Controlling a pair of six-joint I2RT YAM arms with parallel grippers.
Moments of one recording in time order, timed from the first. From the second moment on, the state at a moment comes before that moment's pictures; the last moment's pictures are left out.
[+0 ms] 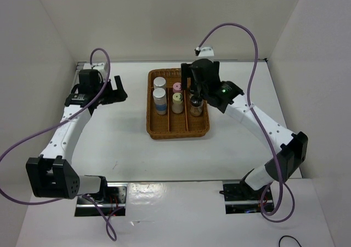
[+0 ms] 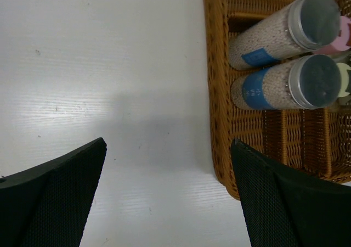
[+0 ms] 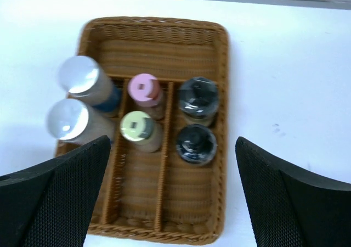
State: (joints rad) left arm -0.02 1.32 1.16 -0.52 0.15 -0.24; right arm 0.68 1.50 1.53 -0.50 0.49 0.31
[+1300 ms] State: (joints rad) left arm -0.02 1.22 1.19 -0.45 0.23 -0.19; right arm 0.30 1.40 1.28 -0.42 0.44 0.36
